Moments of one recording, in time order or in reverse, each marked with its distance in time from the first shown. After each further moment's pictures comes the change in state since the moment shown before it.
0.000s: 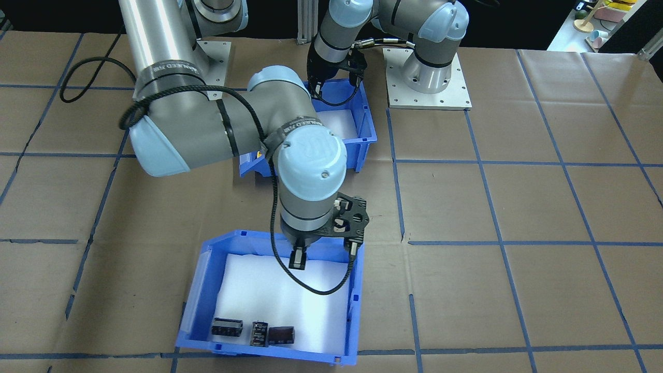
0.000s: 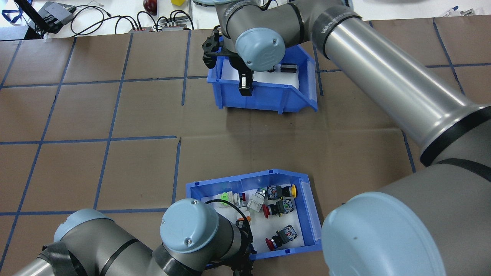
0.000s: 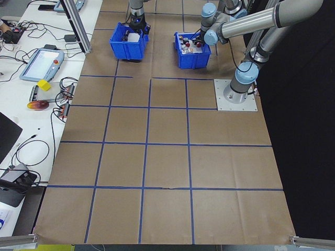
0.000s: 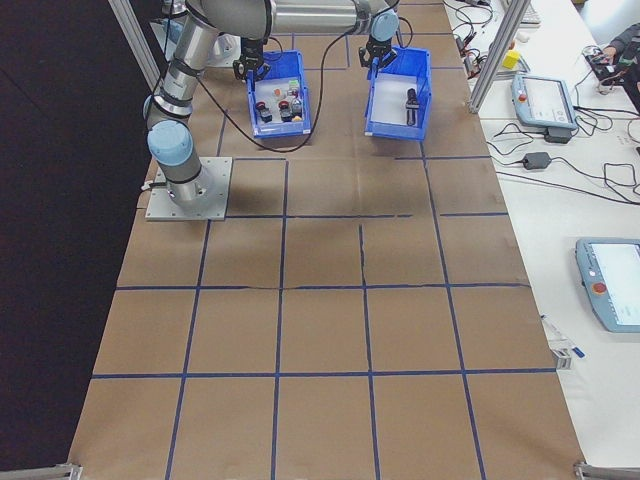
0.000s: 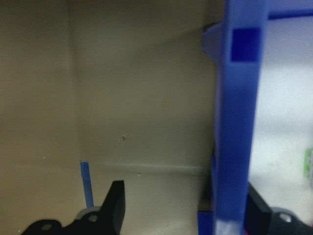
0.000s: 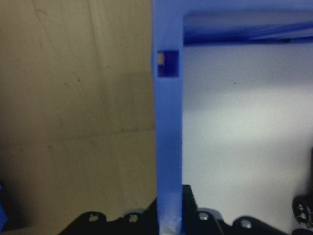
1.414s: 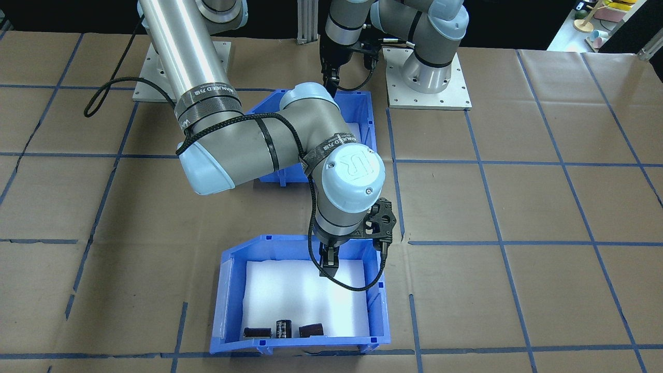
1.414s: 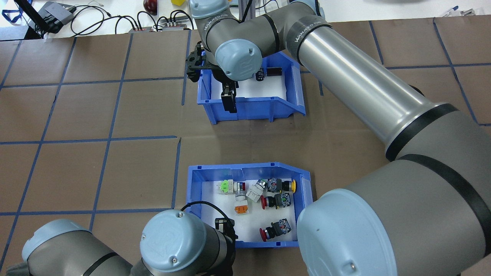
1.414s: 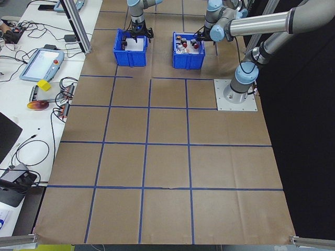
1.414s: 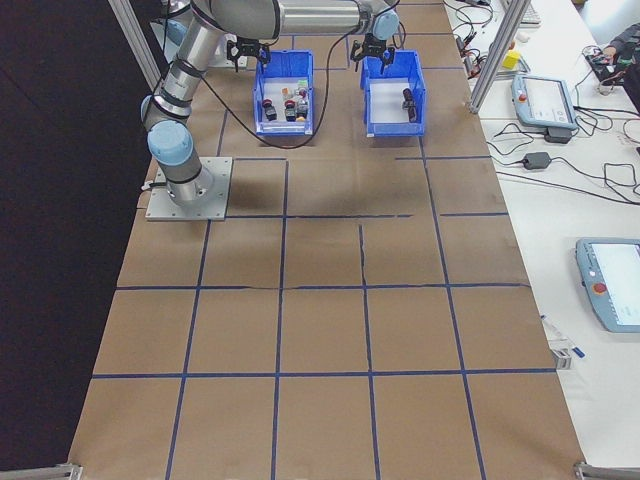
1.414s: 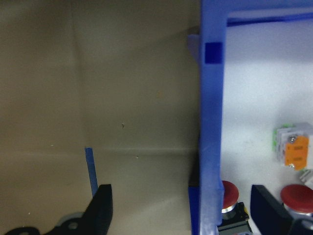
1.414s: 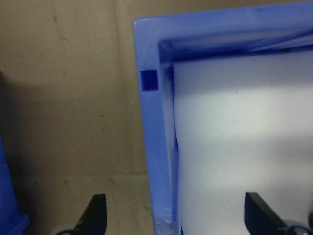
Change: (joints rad) left arm 0.003 0.113 -0.003 -0.149 0.100 -0.009; right arm 0.098 0.103 -0.047 0.024 0.016 0.022
